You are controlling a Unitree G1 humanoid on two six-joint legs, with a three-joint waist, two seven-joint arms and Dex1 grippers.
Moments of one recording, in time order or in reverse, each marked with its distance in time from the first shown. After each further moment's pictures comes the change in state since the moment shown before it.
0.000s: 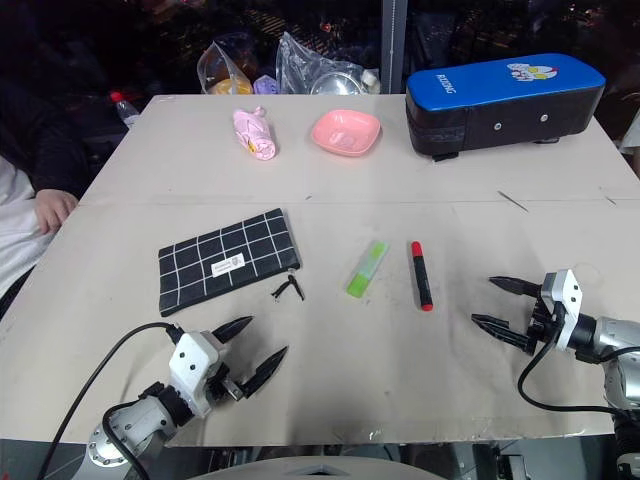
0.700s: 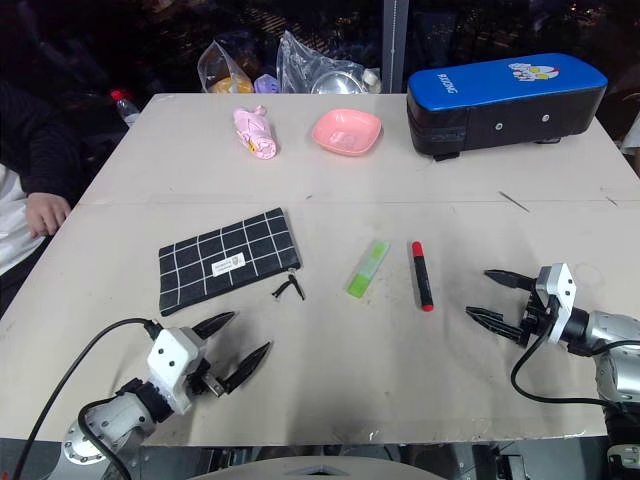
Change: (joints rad) left arm 0.008 0.026 0.107 0.013 -0.025 -0.020 -0.041; right arm -0.043 0.026 0.007 0.011 -0.003 0.000 -0.003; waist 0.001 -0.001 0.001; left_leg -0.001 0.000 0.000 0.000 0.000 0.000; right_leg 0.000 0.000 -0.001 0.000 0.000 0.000
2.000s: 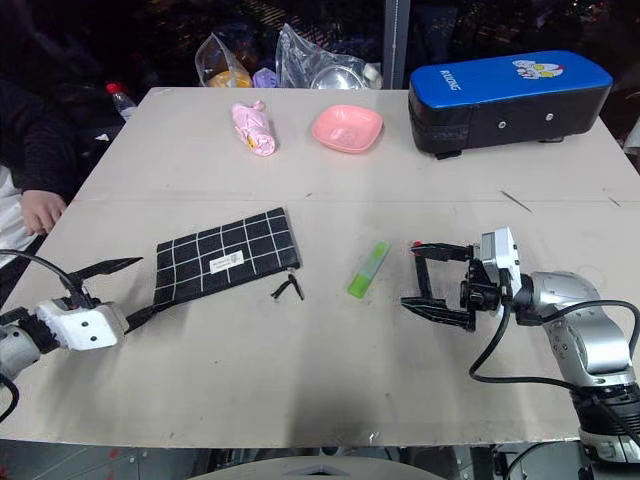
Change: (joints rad) left arm -0.530 0.515 0.129 1.073 0.496 -1.038 0.094; right arm -0.086 0.039 0.146 -0.520 0.144 0.334 -0.081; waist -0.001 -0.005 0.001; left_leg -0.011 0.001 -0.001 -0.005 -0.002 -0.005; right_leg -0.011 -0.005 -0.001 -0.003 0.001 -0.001
